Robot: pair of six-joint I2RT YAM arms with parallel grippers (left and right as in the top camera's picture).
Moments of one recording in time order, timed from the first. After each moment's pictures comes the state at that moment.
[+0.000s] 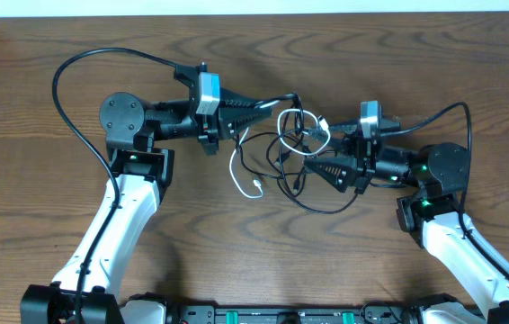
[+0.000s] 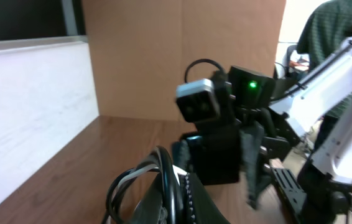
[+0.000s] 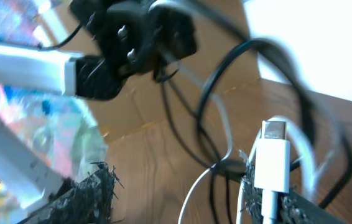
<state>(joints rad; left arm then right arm) -0.13 1.40 0.90 0.88 1.38 -0.39 0.22 1.31 0.54 1.01 -1.11 0.62</state>
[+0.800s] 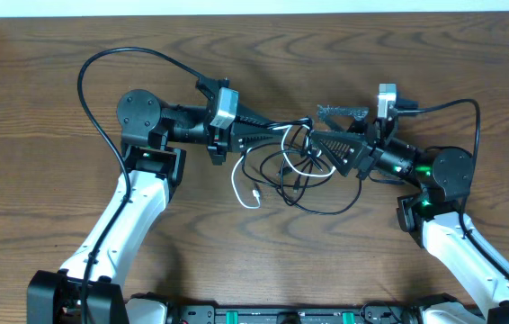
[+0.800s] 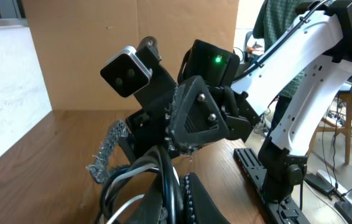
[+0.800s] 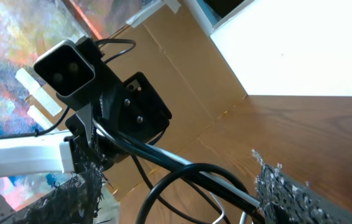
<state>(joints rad) -0.19 1.44 0.90 0.88 1.50 -0.36 0.22 1.31 0.54 1.11 -0.95 0.94</state>
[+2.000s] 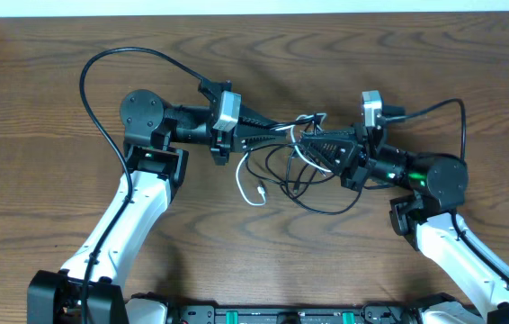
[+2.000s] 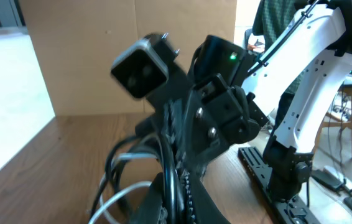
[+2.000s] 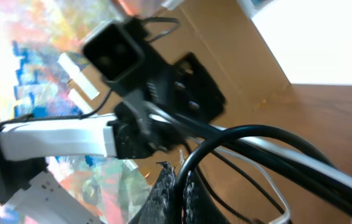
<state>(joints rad) -0.21 1.44 0.90 0.86 1.48 -0.30 0.29 1.31 0.54 1.25 -1.01 1.05</state>
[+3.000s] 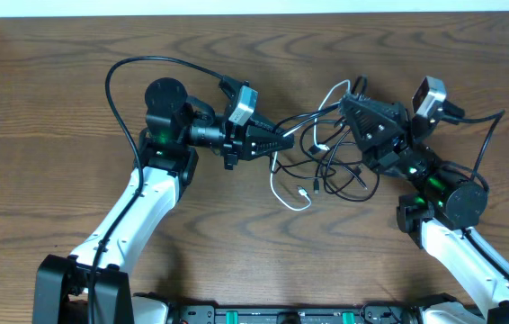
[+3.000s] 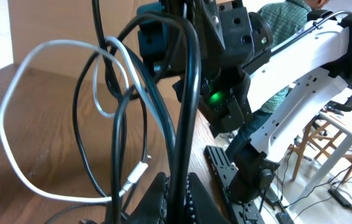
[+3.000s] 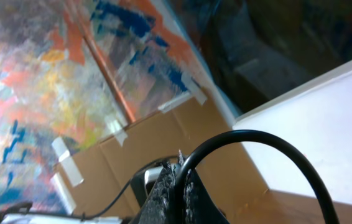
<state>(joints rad) -0.25 1.49 0.90 0.61 1.49 -0.30 0.23 1.31 0.54 1.53 -0.66 1.16</state>
